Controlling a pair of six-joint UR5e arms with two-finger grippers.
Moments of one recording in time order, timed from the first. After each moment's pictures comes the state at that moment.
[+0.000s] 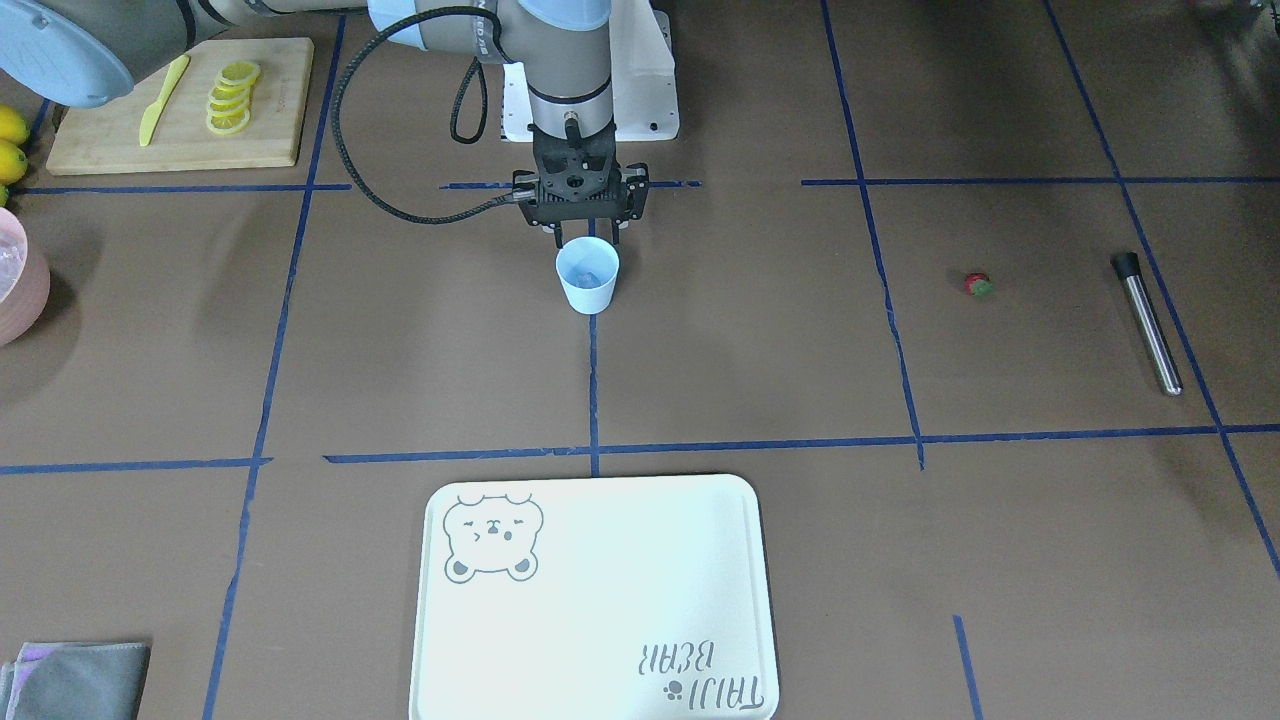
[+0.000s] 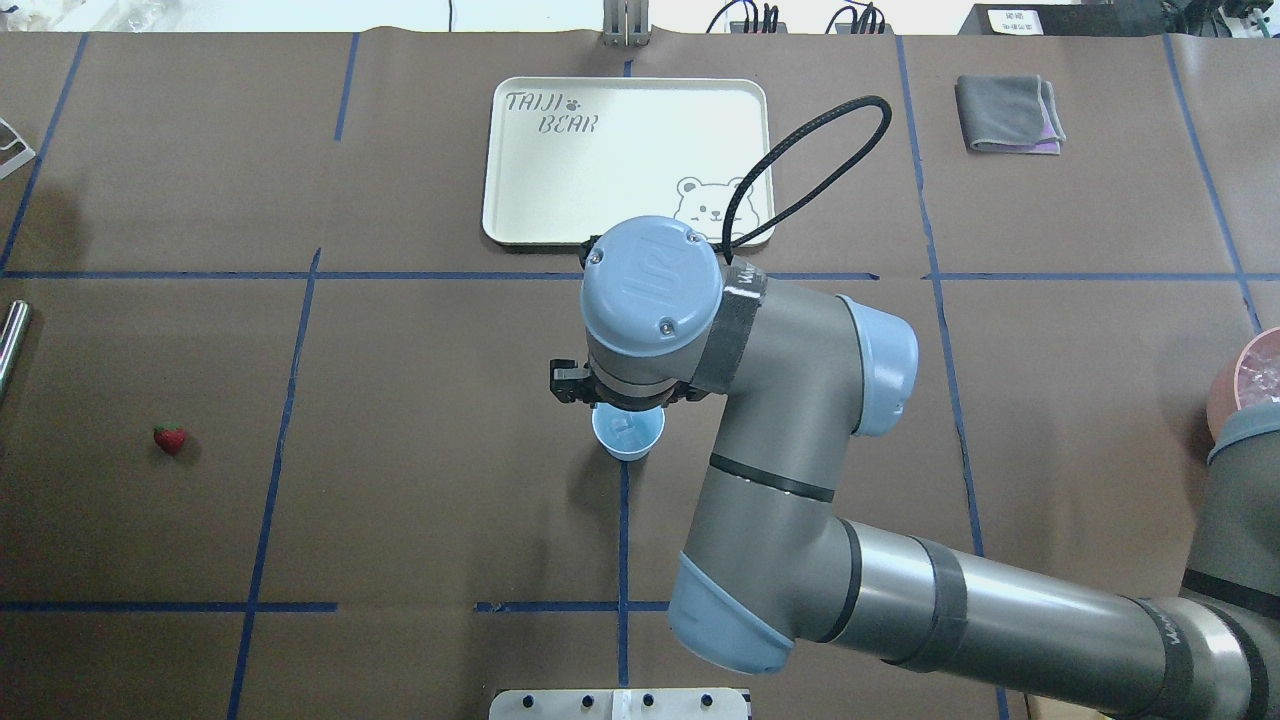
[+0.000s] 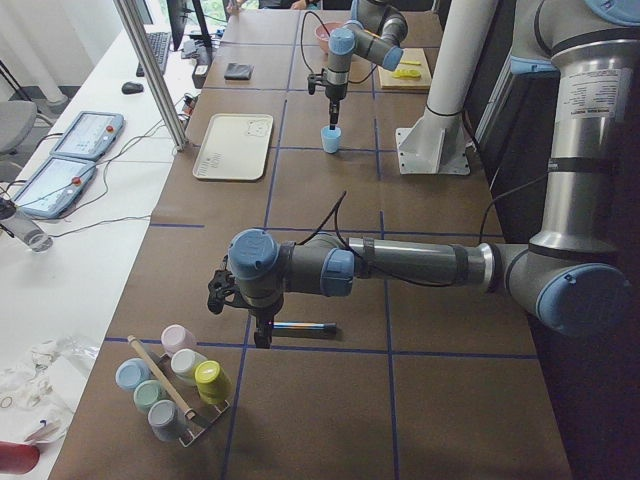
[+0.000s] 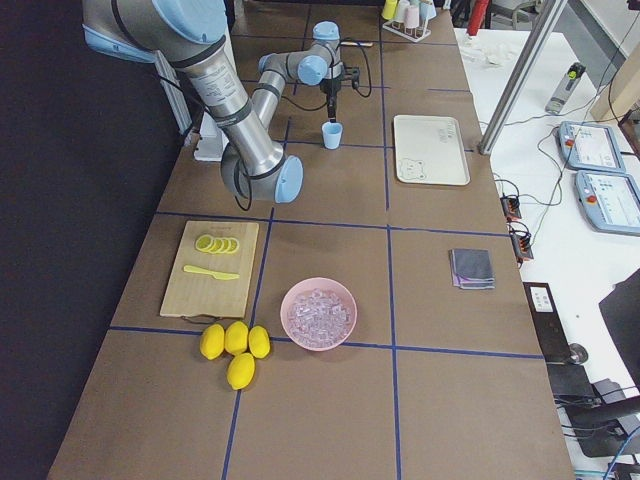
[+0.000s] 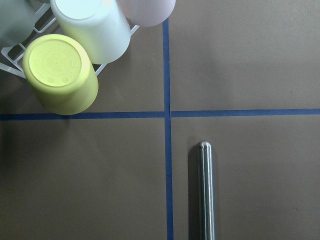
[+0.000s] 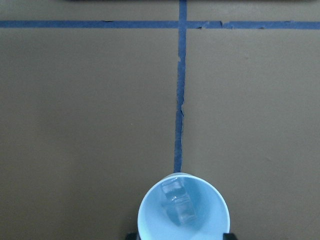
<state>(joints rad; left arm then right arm) -1.58 -1.58 -1.62 -1.59 -2.42 -0.02 0.46 -0.78 1.79 -1.77 1.79 1.25</state>
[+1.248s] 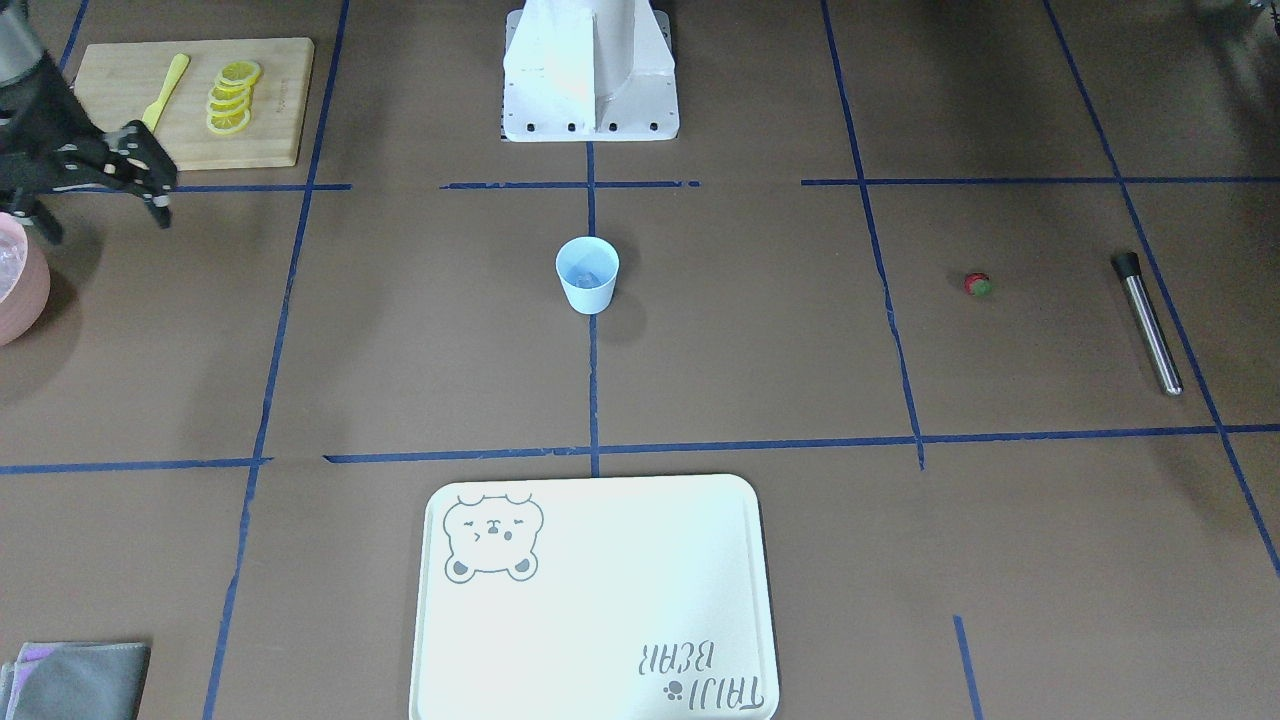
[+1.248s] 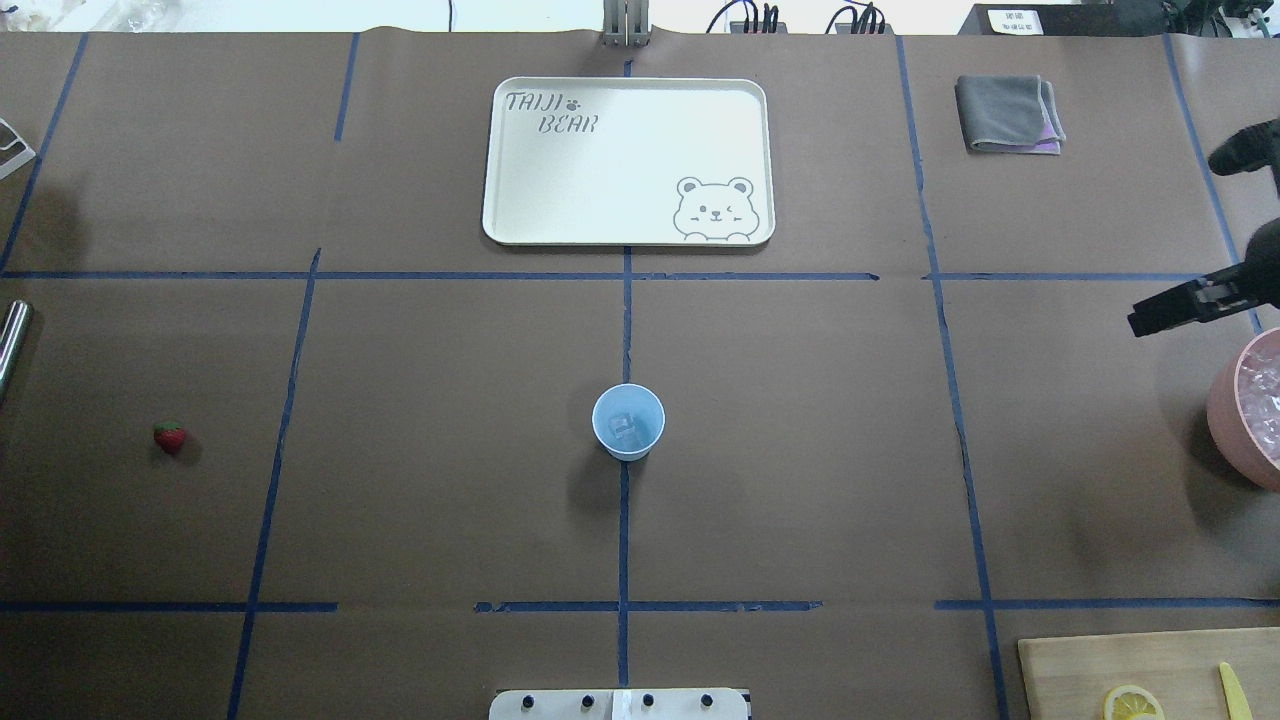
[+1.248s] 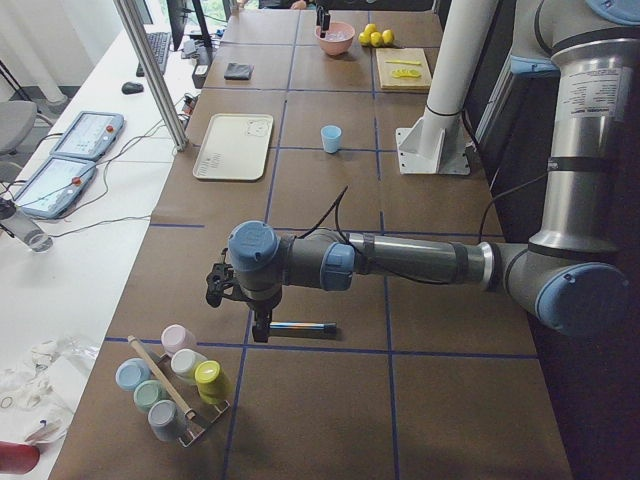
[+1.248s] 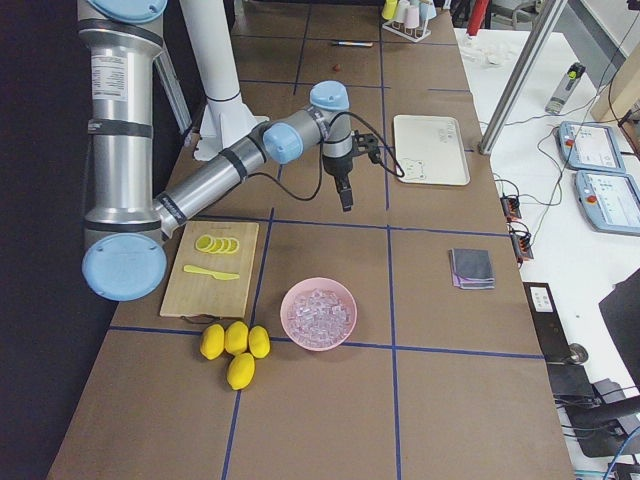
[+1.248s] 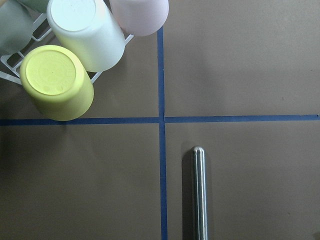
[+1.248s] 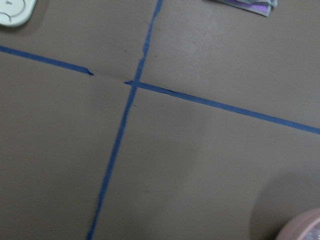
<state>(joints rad) -1.58 -1.59 -1.63 -1.59 -2.42 -0.04 1.09 -1.69 2.23 -1.59 2.11 0.41</state>
